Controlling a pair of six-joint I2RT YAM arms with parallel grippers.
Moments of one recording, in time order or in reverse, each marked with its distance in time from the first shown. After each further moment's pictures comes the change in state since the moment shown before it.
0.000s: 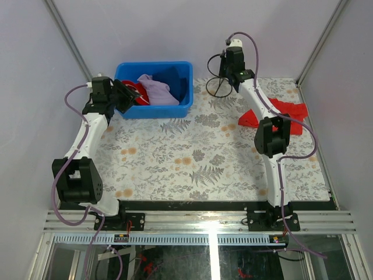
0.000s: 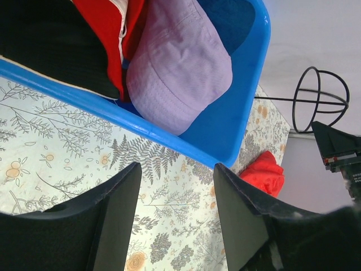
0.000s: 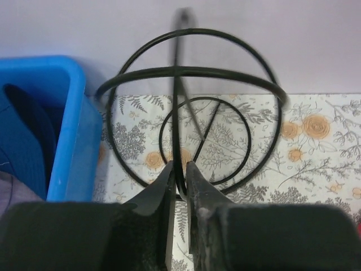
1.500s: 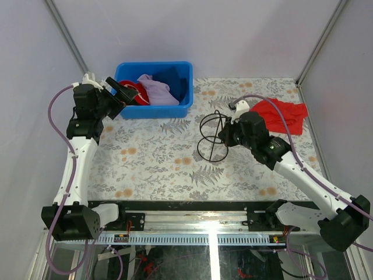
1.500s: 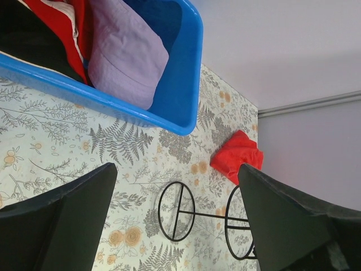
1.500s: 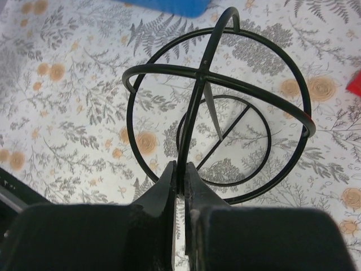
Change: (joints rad) left arm 0.013 -0.341 -0.084 -0.057 0.076 0.076; right arm 0.302 -1.214 -1.290 -0.016 -0.149 0.087
